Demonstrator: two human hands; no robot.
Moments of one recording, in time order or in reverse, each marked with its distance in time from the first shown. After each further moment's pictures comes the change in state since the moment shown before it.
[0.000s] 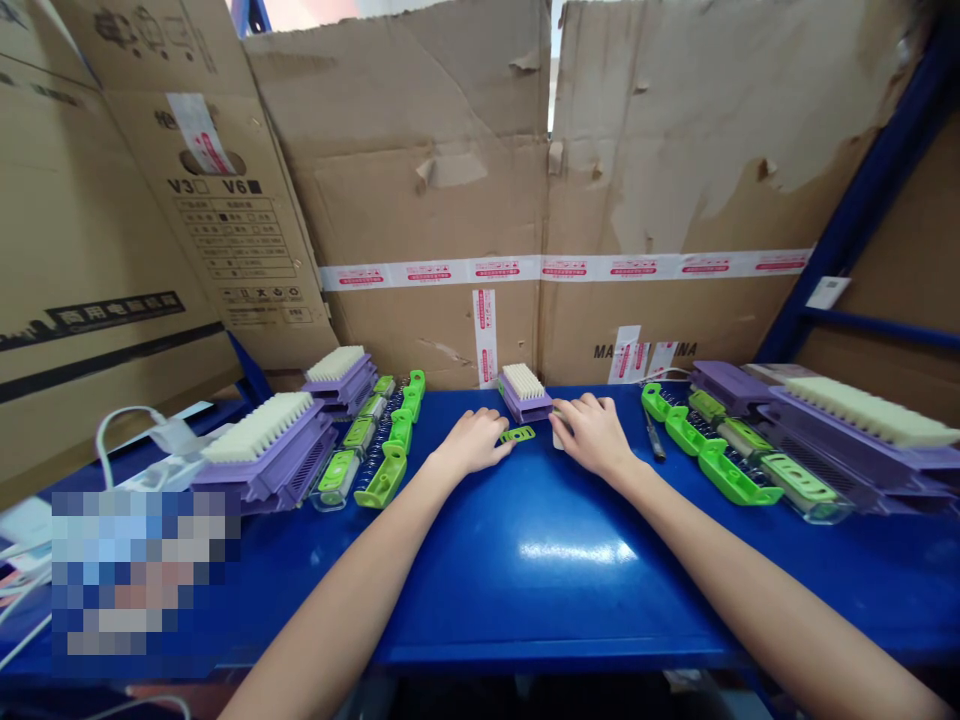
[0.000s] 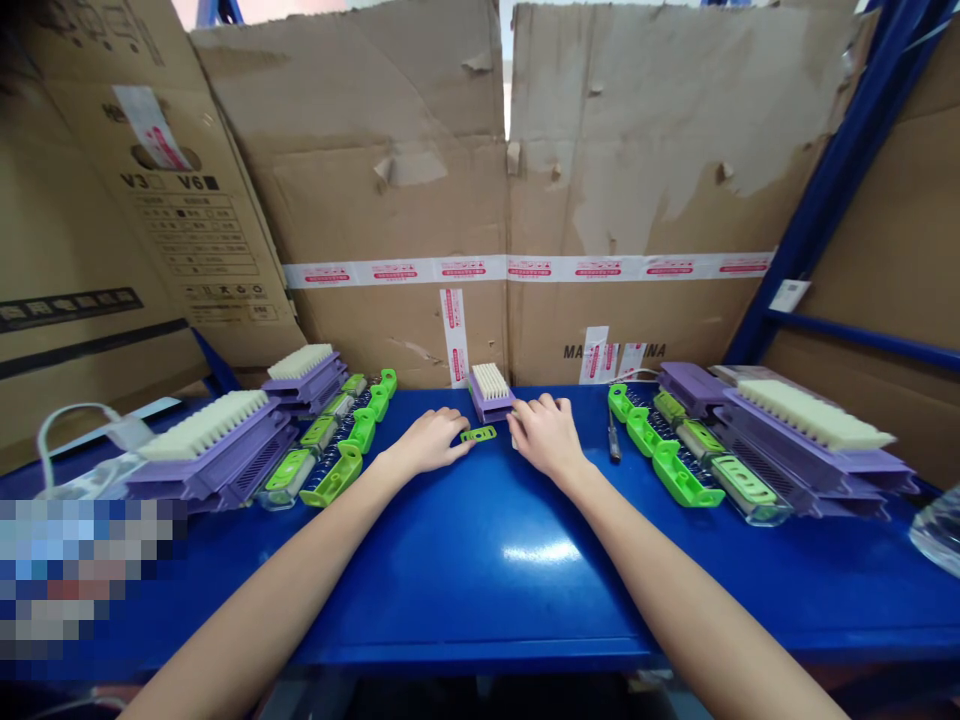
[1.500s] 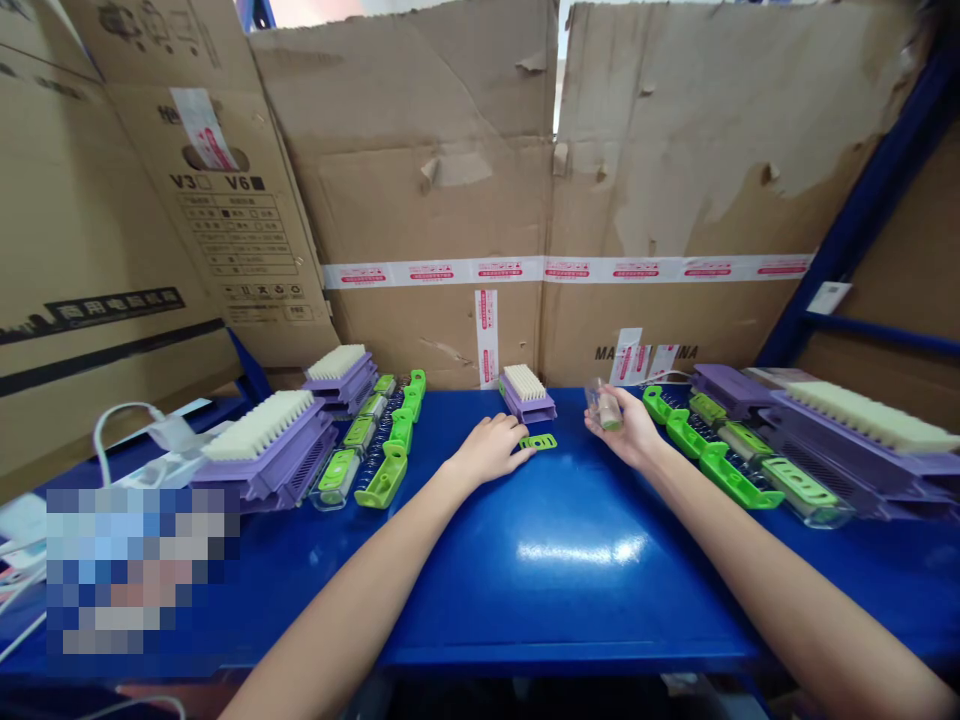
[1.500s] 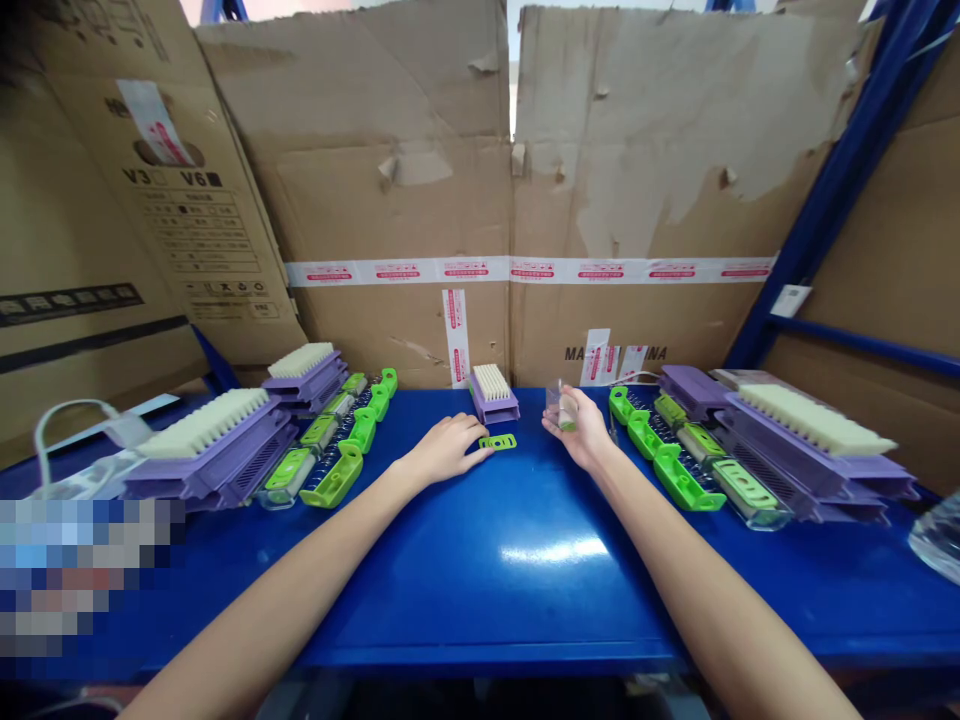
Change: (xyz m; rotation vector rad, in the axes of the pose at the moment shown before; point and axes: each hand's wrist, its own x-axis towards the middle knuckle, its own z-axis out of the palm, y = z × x) left_hand 0.005 0.016 0.013 -0.096 0.063 0.077; right_hand 0.012 0.043 0.010 1.520 0.030 1.023
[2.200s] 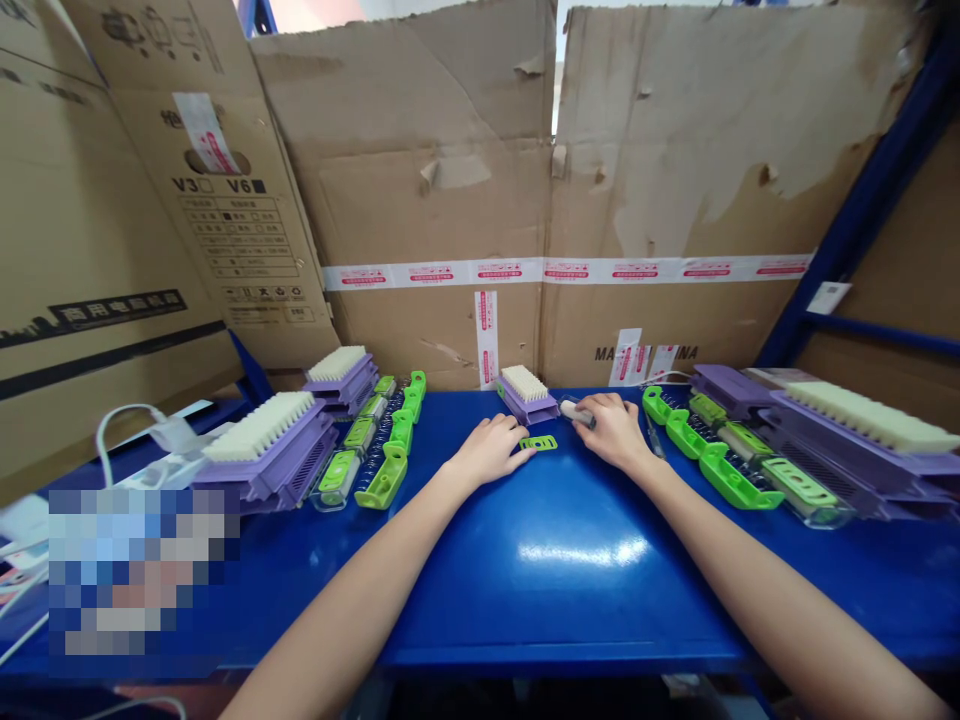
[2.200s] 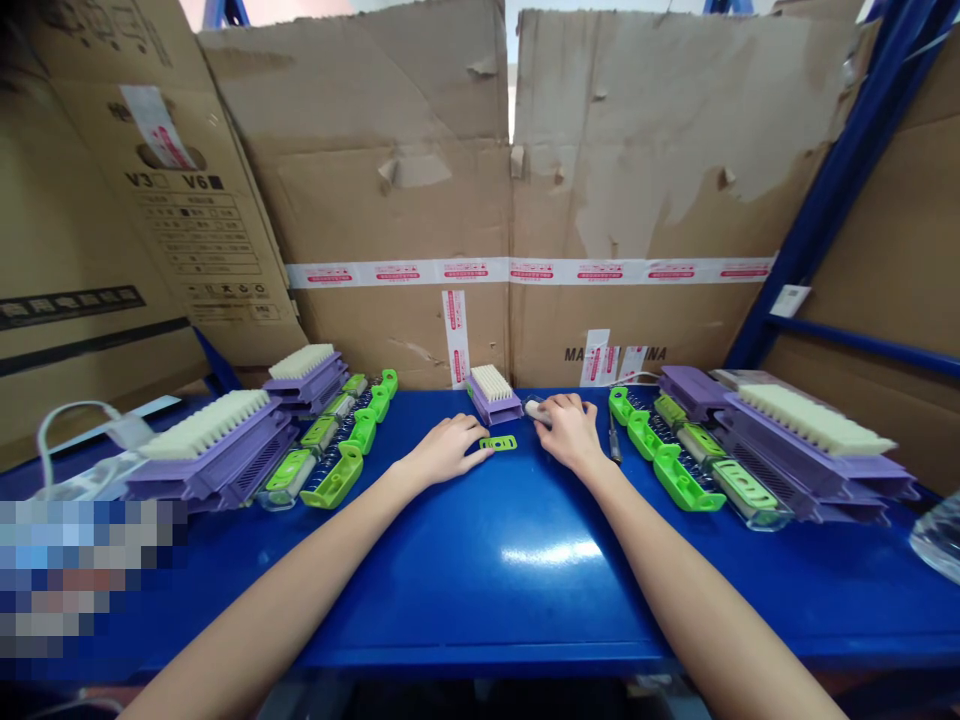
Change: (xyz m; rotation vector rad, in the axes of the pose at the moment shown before) left_hand -0.001 -0.001 0.000 -0.012 0.006 0.005; right_hand -0.012 0.010 -0.001 -1.454 0.014 -0.750
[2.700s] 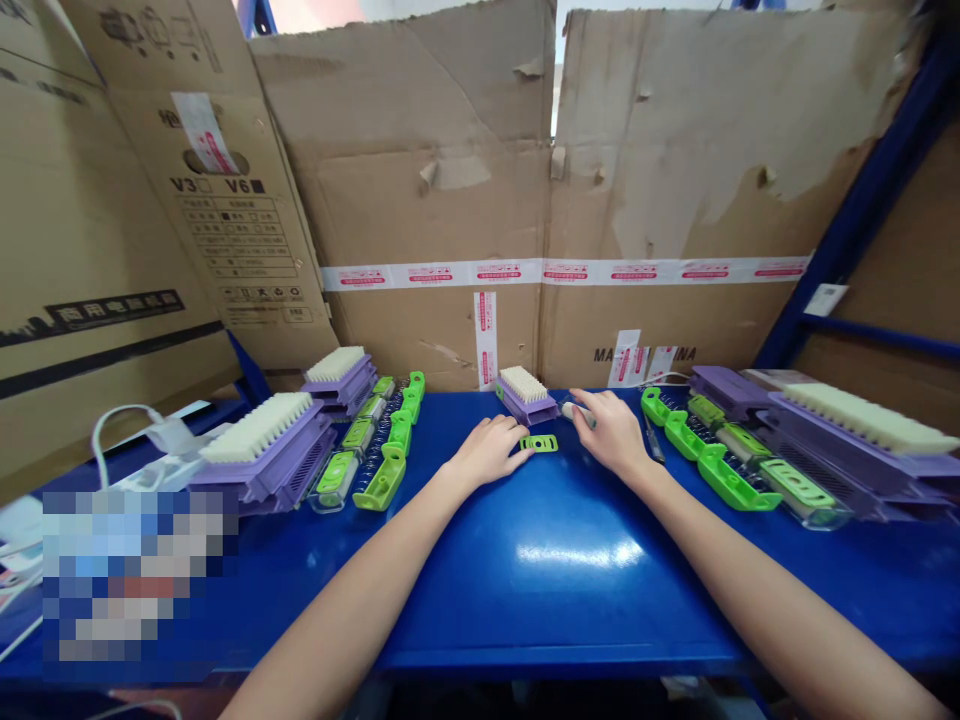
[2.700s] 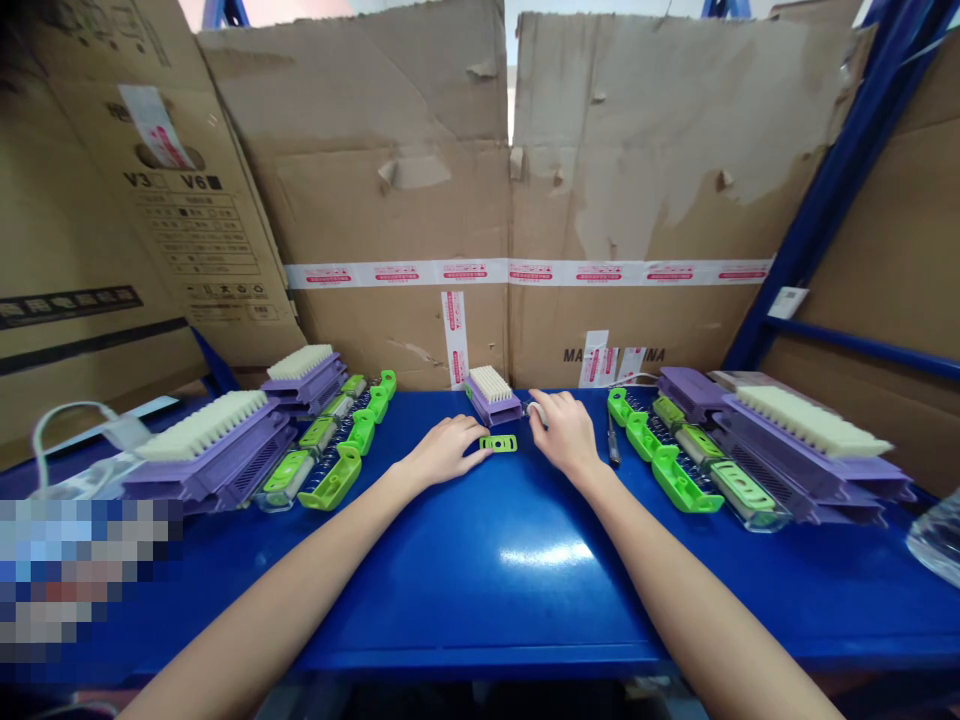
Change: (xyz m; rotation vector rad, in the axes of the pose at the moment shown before) left_hand 0.000 -0.001 0.001 -0.019 0.048 0.019; right_hand -0.002 -0.013 -0.009 0.078 0.193 -0.090
